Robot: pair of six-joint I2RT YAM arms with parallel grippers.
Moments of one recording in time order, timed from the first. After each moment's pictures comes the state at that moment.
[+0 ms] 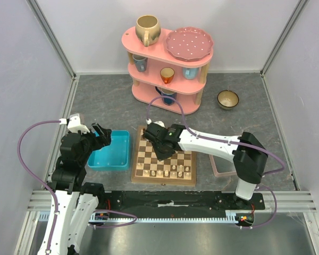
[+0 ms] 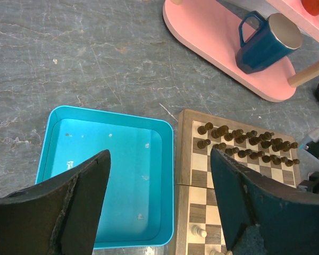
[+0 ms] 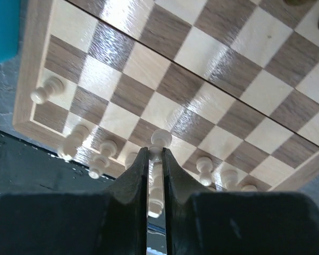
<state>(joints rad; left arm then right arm) -0.10 0.45 0.68 -0.57 -0.02 -0.38 1.08 1.80 1.41 -0.81 0.13 0.66</state>
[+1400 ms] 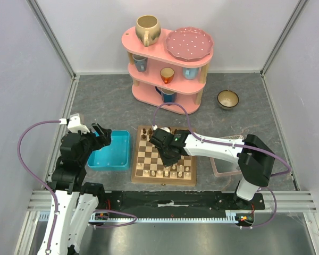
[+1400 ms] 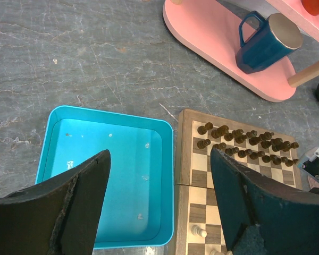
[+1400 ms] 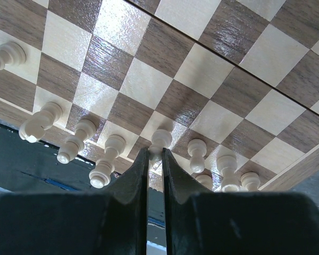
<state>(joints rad) -0.10 0.45 0.68 -0.57 -0.02 -0.38 1.08 1.71 1.22 -0.76 0.08 0.69</state>
